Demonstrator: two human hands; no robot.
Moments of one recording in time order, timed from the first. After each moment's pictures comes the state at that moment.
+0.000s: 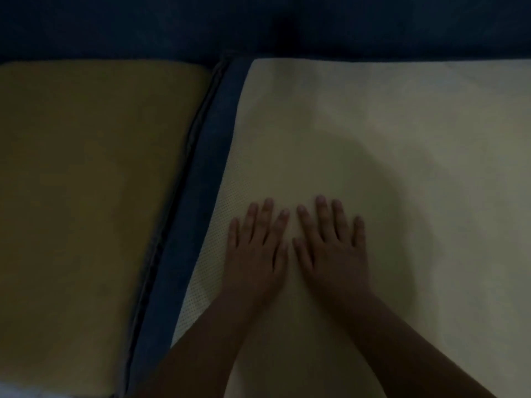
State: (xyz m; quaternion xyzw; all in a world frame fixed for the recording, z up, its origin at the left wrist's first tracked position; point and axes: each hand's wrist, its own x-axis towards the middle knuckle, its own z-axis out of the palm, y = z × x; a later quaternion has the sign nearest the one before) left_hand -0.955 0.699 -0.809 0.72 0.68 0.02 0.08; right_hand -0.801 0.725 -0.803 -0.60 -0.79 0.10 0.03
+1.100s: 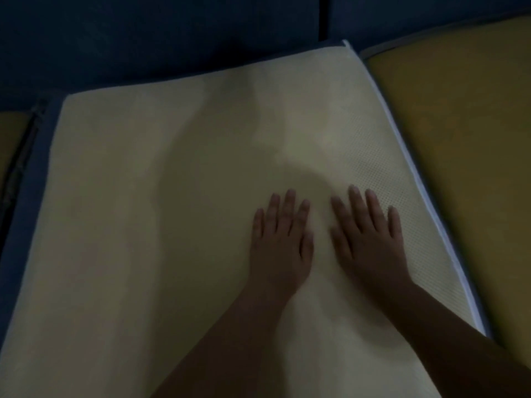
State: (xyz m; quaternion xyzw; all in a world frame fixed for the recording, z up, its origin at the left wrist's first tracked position) left_hand -0.635 0.727 -0.806 0.82 0.56 0.09 0.07; right_hand -0.474 0.701 -0.798 -0.72 -0.68 0.08 0.06
